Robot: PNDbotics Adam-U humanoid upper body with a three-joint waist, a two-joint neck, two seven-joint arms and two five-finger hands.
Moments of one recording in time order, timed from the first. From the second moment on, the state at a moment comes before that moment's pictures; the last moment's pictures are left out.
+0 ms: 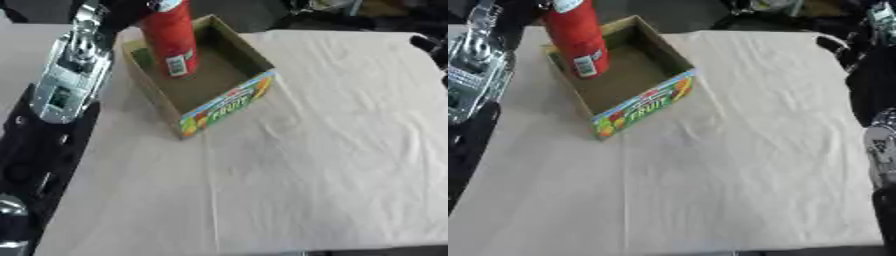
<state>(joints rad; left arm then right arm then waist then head) -0.99 0.16 -0.18 -1.31 -0.08 0.11 0.04 -0.27 -0.46 -0.13 -1.98 -0.49 0.13 -0.22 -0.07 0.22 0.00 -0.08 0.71</state>
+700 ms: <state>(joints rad) -1.00 0.10 -0.14 -1.12 -0.18 0.00 0.14 -0.30 -0.44 -0.12 -1.98 -0.50 0.12 -0.22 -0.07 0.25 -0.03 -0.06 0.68</state>
